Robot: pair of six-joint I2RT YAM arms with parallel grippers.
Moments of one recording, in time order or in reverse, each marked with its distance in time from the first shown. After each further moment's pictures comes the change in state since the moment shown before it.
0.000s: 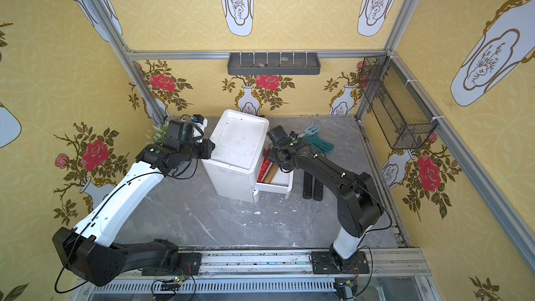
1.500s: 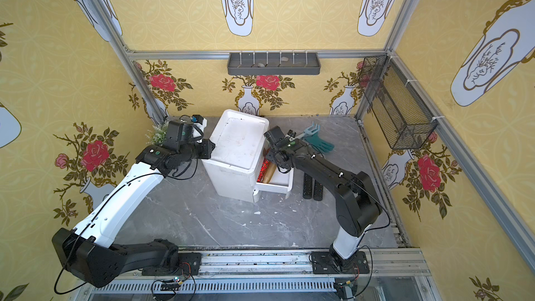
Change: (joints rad) left arm 0.000 0.000 -0.015 0.019 0.000 -0.014; right arm 0.016 0.007 0.005 0.050 0.058 -0.020
